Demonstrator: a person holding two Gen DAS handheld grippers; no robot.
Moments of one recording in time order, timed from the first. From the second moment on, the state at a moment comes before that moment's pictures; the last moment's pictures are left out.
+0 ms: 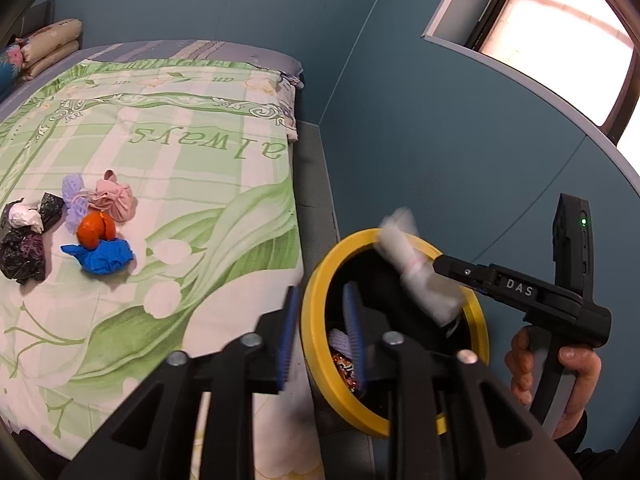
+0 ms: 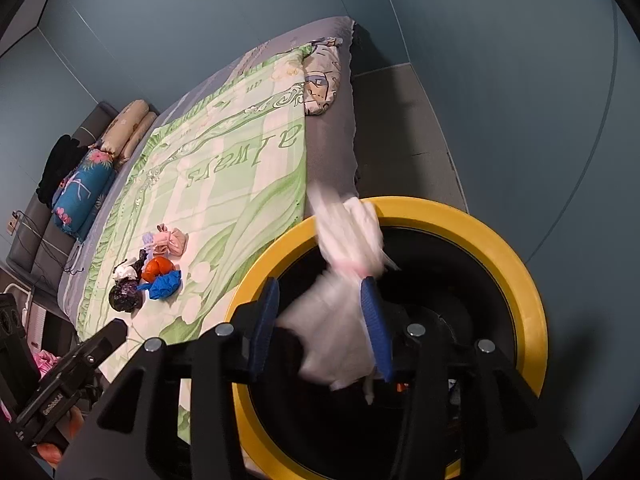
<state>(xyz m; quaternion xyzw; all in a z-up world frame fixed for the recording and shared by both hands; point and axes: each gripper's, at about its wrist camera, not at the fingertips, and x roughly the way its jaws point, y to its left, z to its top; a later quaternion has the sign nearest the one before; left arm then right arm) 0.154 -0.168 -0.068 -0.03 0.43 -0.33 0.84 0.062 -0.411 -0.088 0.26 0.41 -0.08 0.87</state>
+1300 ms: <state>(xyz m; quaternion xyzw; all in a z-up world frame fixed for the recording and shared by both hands) 0.263 0.069 -0.115 -0.09 0.42 -0.07 0.90 0.238 -0.210 -0.076 0.13 0.44 0.13 0.88</state>
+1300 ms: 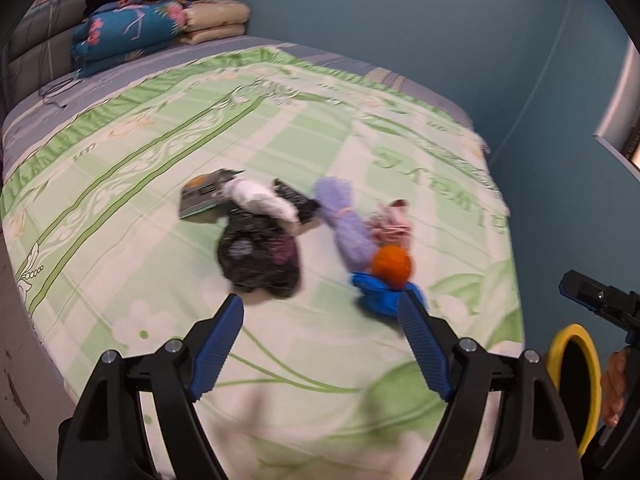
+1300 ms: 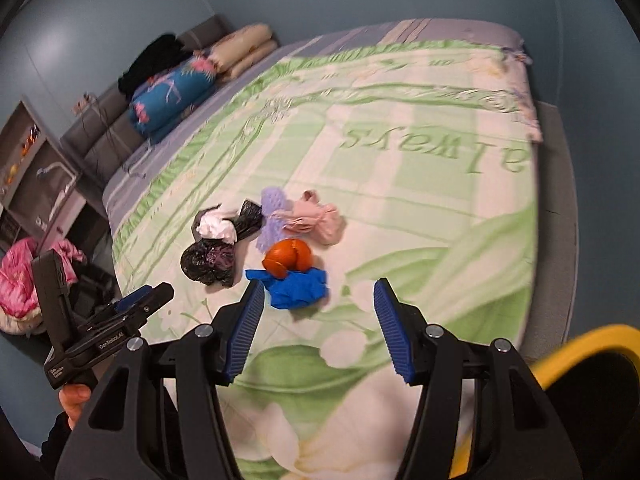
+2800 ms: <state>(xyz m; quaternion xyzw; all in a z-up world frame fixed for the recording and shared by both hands) 0.342 0.108 -0.195 -0.16 0.48 -0.07 0.86 0.349 -0.102 -0.189 0.07 0.59 0.13 0.79</state>
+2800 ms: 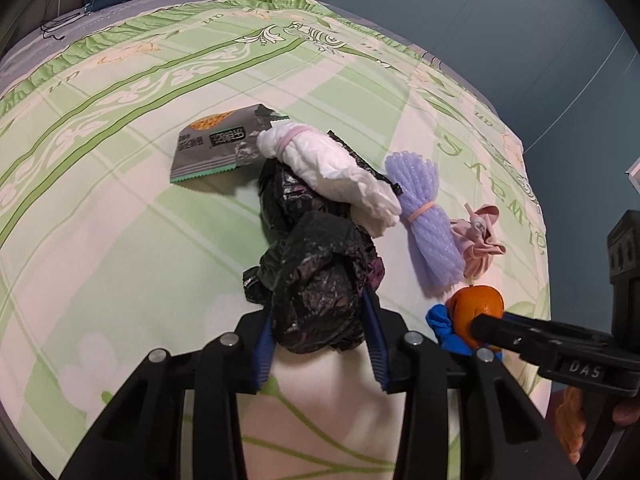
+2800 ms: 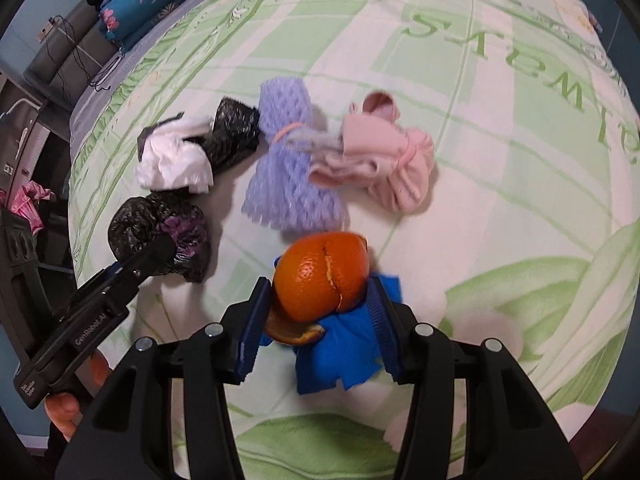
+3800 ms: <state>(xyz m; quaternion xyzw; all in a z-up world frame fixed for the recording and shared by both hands) 0.250 0.156 -0.139 -0.18 0.42 -0.06 0.89 0.290 -0.126 -0.126 0.11 0.54 0.15 0.82</state>
